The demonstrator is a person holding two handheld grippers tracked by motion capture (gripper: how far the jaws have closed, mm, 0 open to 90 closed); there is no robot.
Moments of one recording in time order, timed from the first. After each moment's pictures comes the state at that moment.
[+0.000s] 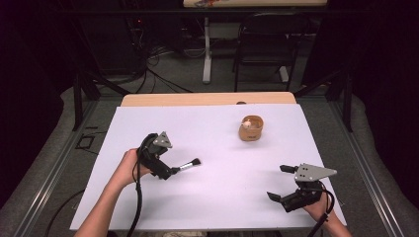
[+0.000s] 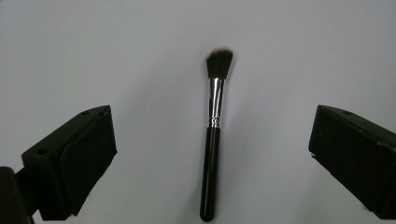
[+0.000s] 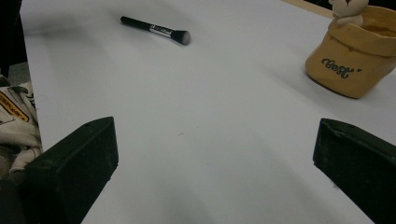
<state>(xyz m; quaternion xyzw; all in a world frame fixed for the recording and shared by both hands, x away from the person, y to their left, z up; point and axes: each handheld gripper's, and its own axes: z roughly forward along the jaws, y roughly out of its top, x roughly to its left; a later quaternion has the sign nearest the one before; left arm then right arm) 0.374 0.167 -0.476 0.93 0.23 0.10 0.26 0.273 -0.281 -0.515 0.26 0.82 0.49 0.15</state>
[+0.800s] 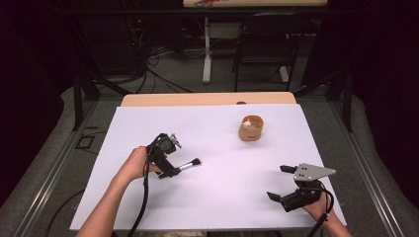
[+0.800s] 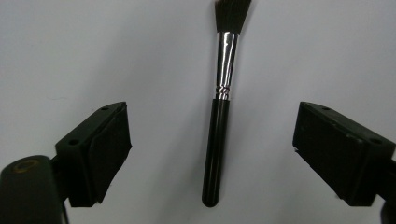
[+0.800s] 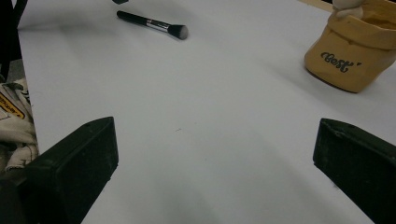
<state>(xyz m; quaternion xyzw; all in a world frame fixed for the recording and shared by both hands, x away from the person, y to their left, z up) 0.396 0.149 -0.495 0.95 0.25 0.05 0.15 0.274 -0.280 -0.517 0.27 0.82 0.48 0.15</state>
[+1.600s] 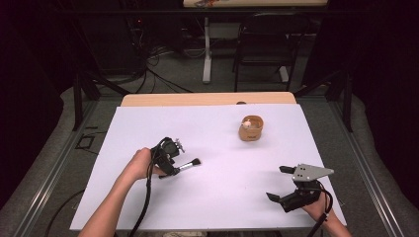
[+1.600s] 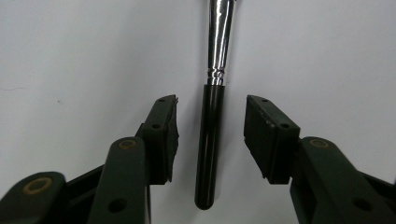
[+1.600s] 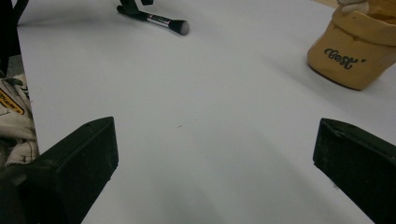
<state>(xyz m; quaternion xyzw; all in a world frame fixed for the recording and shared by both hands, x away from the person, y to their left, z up) 0.401 0.141 -0.514 0.96 0.24 0.02 0.10 0.274 -0.279 -0.518 0.27 0.83 0.47 0.15</state>
